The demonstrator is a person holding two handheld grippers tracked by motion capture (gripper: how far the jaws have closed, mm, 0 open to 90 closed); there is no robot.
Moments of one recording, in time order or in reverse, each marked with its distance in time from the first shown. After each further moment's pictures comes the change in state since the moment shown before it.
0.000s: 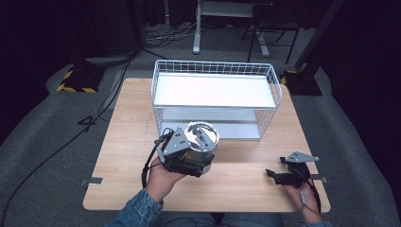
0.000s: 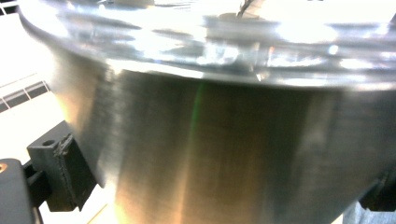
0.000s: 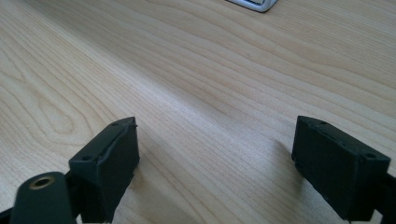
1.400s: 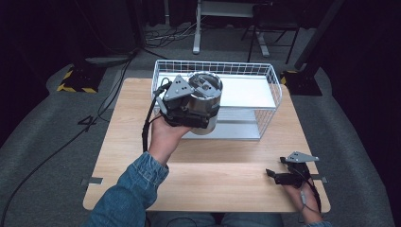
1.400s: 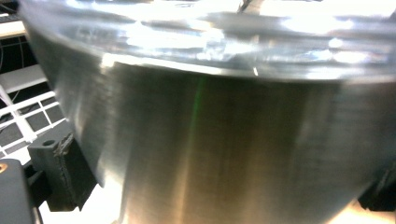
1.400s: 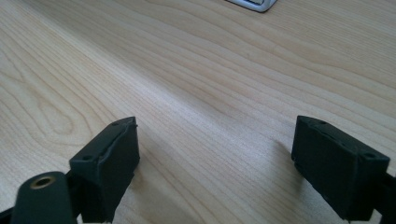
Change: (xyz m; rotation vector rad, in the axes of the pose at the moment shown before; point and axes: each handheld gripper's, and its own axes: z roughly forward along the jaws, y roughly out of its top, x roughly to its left) left arm 0.048 0.107 0.002 -0.067 0.100 -0.023; right arm 0.000 0.000 0.000 0.000 -0.001 0.001
